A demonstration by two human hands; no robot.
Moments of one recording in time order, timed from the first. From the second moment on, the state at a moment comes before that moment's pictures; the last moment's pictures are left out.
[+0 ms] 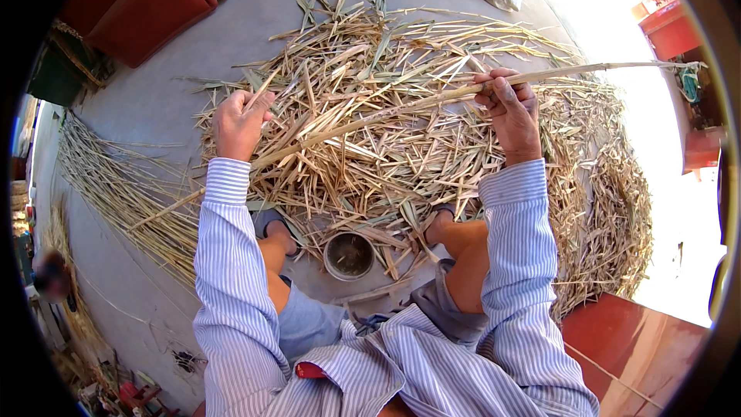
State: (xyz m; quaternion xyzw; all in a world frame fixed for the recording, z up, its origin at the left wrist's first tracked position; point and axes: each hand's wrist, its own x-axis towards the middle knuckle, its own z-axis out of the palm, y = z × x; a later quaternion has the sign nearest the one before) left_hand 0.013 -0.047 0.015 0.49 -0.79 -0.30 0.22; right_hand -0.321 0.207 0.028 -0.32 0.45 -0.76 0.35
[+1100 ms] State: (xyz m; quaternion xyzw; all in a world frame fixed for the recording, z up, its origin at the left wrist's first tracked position) left_hand -0.024 0.014 0.032 0.20 -0.89 -0.21 0.34; right_hand -0.200 0.126 0.027 -0.30 0.53 -0.72 0.35
